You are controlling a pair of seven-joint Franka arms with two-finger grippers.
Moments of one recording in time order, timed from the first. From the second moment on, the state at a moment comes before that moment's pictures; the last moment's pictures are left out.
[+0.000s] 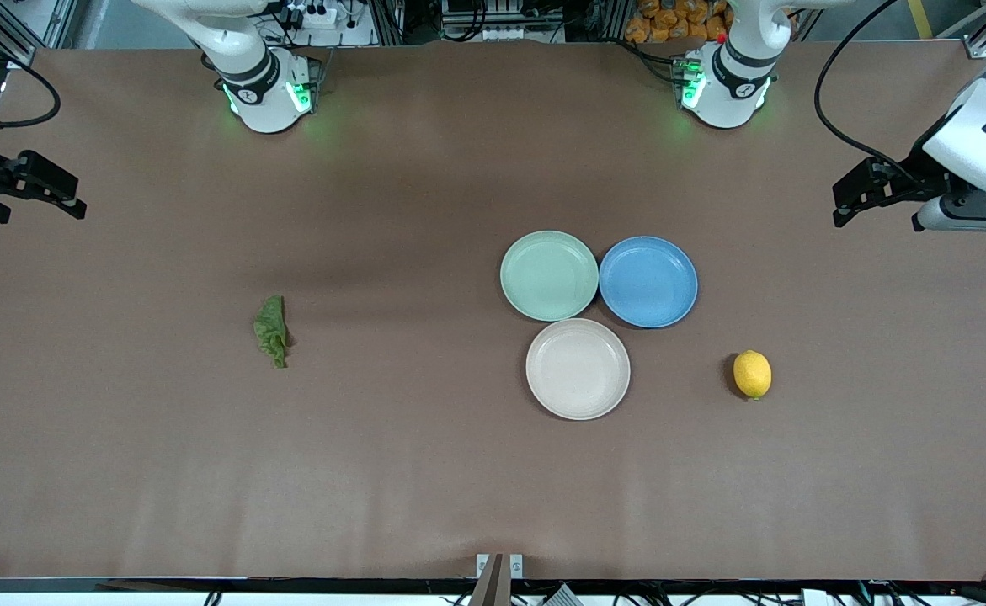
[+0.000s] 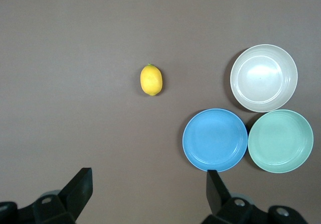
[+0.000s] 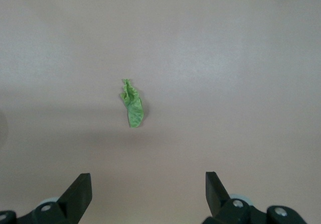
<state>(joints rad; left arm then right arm) -0.08 -0.04 -0.06 -1.62 0.01 1.64 -0.07 -0.08 -0.06 0.04 -1.62 0.02 1.57 -0.08</state>
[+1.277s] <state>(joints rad) -0.08 0.10 -0.06 -1.62 0.01 1.63 -0.07 -0.04 0.03 0.05 -1.63 0.02 1.61 -0.08</state>
